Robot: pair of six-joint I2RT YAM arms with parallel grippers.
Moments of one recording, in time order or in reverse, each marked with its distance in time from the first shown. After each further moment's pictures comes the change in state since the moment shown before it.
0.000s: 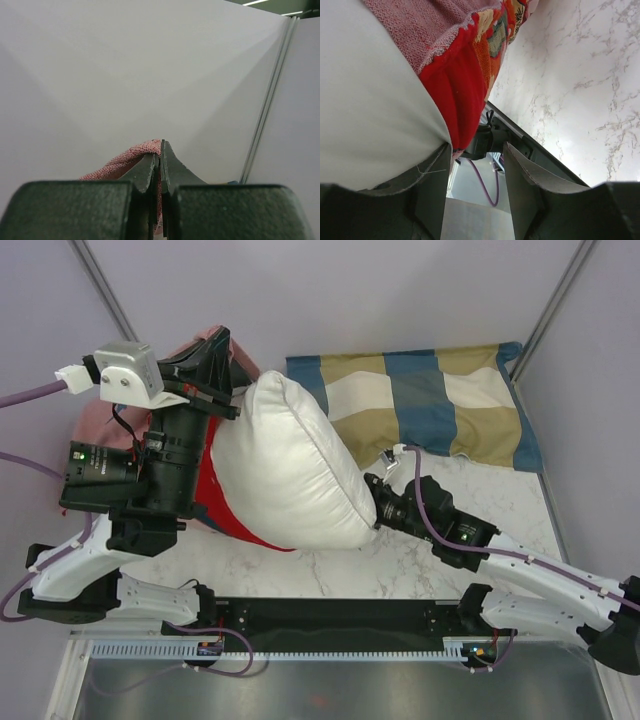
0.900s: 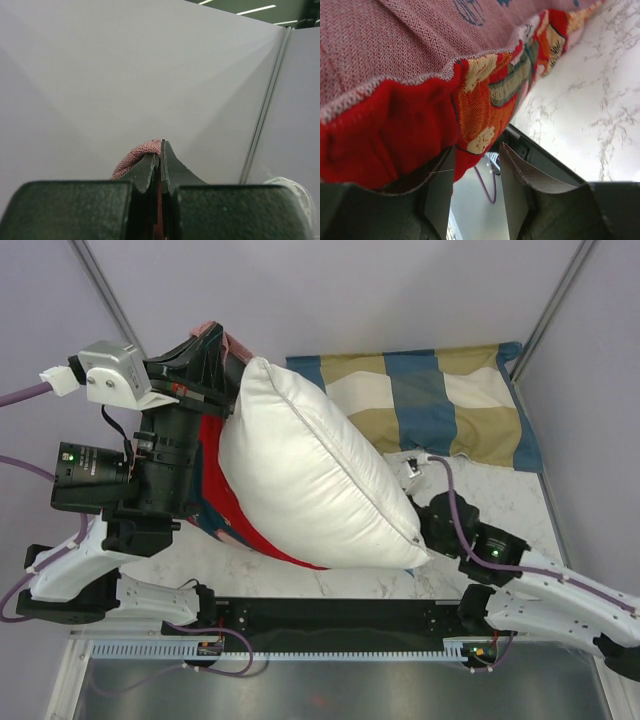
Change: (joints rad) left arm 0.000 -0.010 0.015 0.011 0.018 0.003; right arm 0.076 -0.080 0.031 -0.100 0.129 -0.018
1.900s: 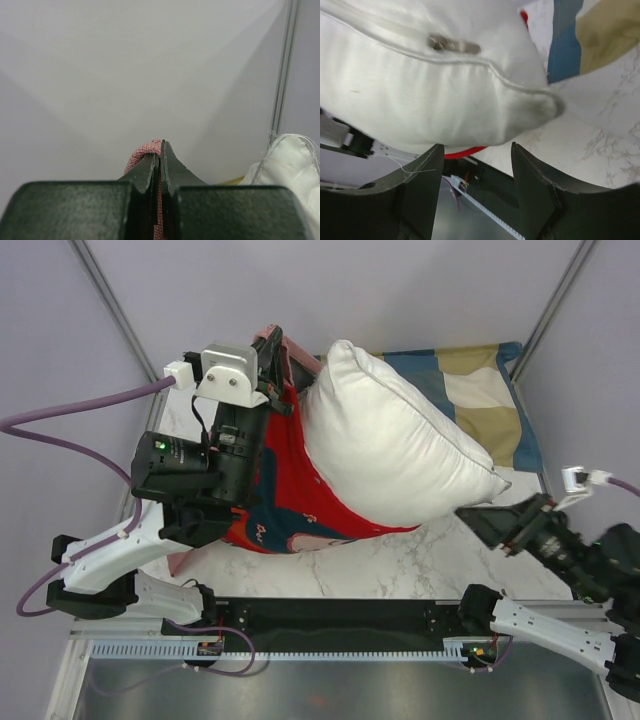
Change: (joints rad) left arm 0.039 0.143 0.000 0.042 0.021 0.100; right arm 0.005 -0.478 0.510 -0.821 0.385 -0.229
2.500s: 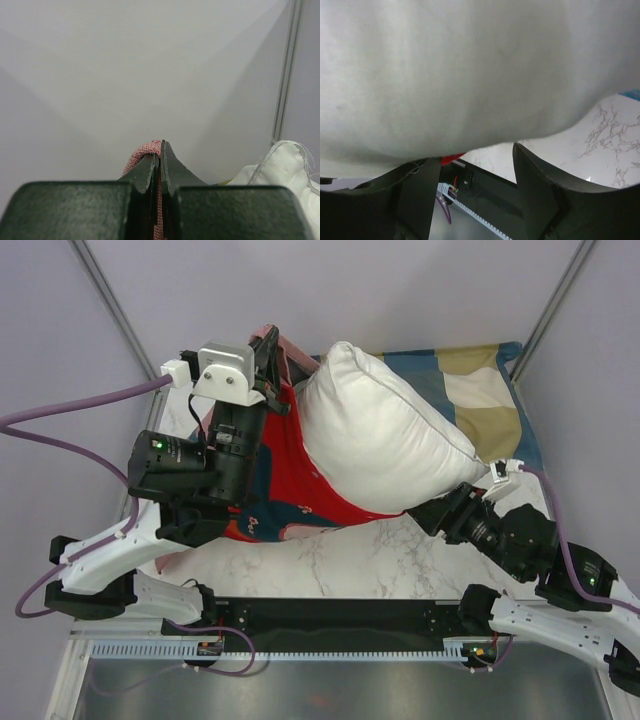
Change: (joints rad) left arm 0.005 -0.006 0.000 -0.012 -0.004 -0.001; right arm 0.000 0.143 -0.283 0.194 -0.012 0.095
